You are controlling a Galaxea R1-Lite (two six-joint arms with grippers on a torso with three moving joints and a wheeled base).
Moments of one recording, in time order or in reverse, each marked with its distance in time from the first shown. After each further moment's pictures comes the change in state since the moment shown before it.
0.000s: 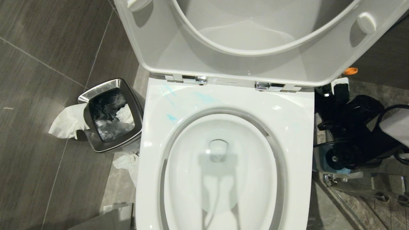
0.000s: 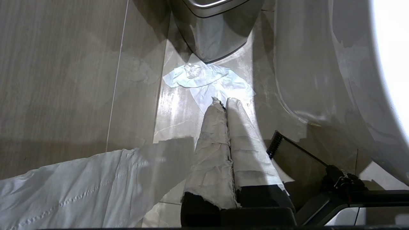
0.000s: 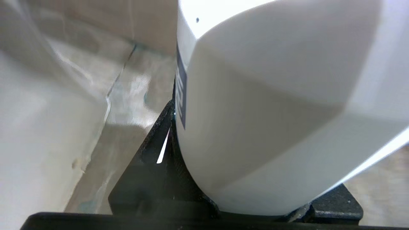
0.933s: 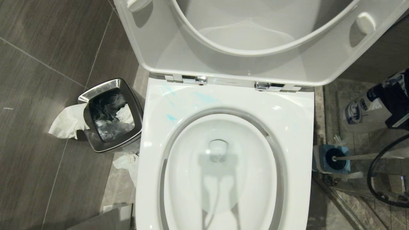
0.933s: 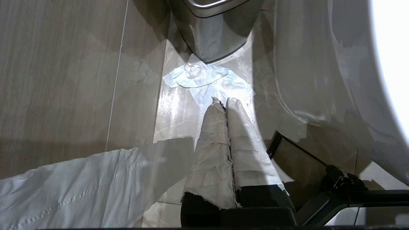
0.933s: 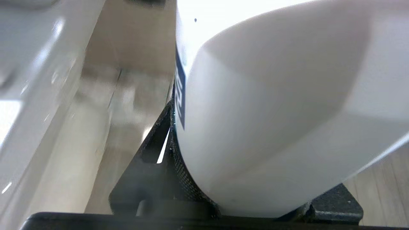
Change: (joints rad) left arm 0.000 0.000 0.000 0.000 0.000 0.000; right arm -0.078 -0.743 0.701 0.031 -0.061 0.130
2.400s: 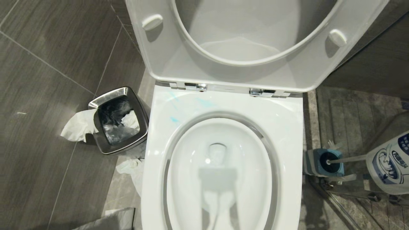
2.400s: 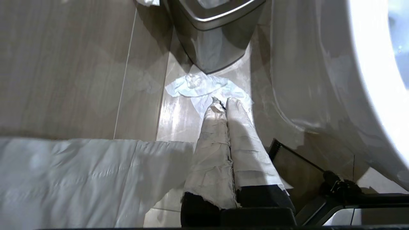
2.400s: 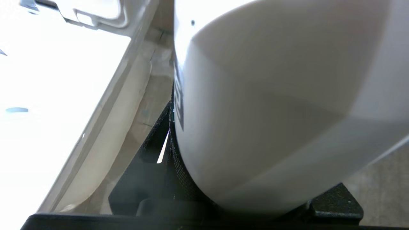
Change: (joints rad) left arm 0.000 0.000 0.000 0.000 0.000 0.000; right arm -0.006 -0.680 0.052 0.833 0.151 -0.052
